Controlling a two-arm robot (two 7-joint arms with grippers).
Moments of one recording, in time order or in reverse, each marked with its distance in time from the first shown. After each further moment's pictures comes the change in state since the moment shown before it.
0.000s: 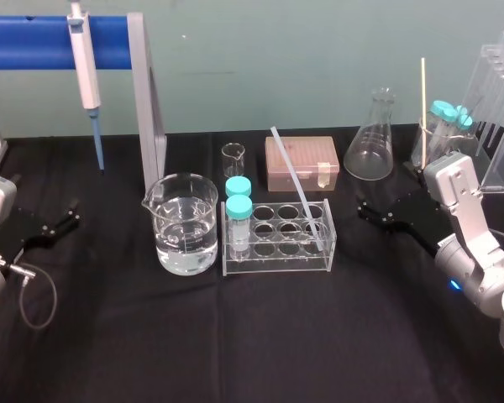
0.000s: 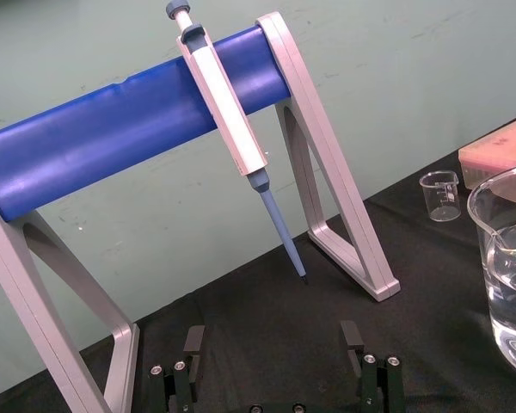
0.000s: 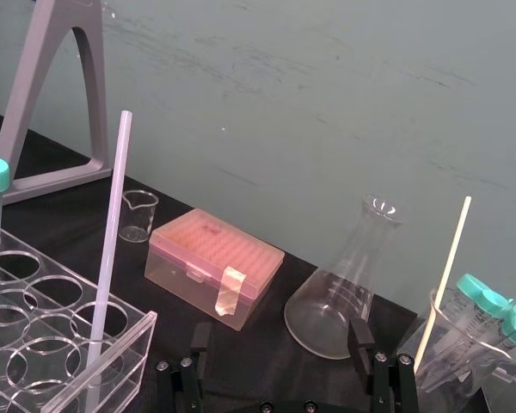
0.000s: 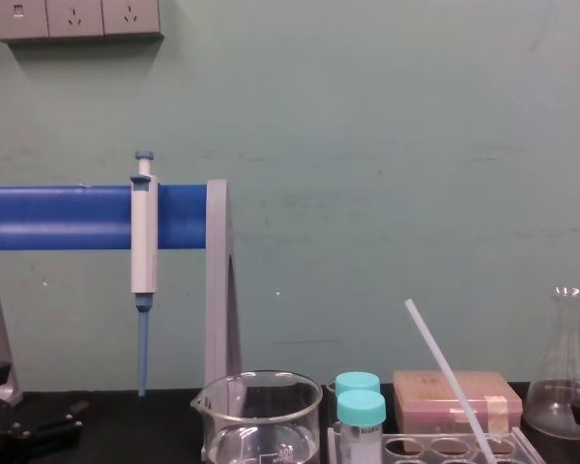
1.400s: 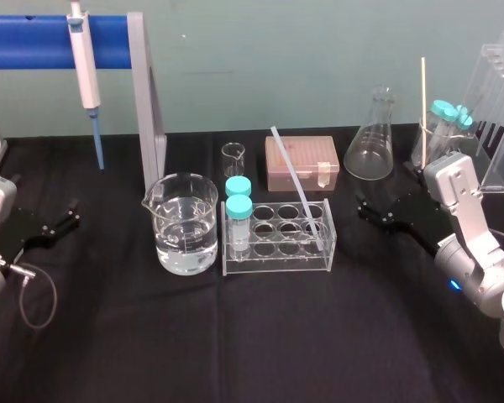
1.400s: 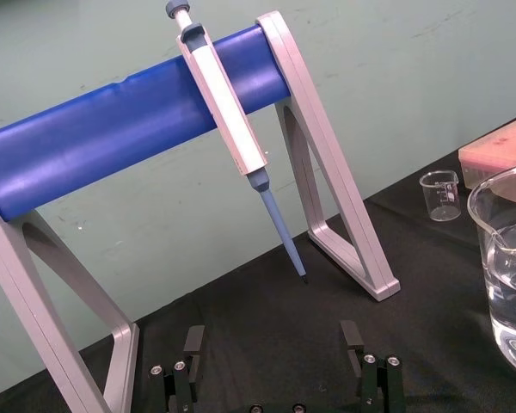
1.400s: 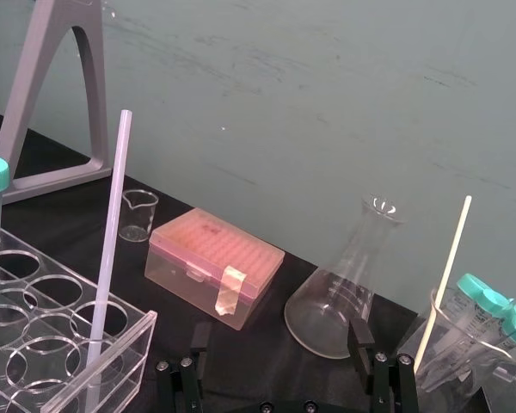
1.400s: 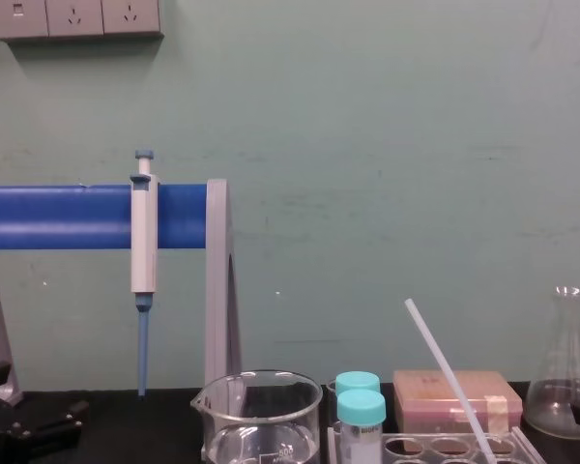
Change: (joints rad) left arm 0.000 0.000 0.000 0.000 0.000 0.000 0.000; right arm 0.000 0.000 0.000 0.000 0.000 0.000 0.000
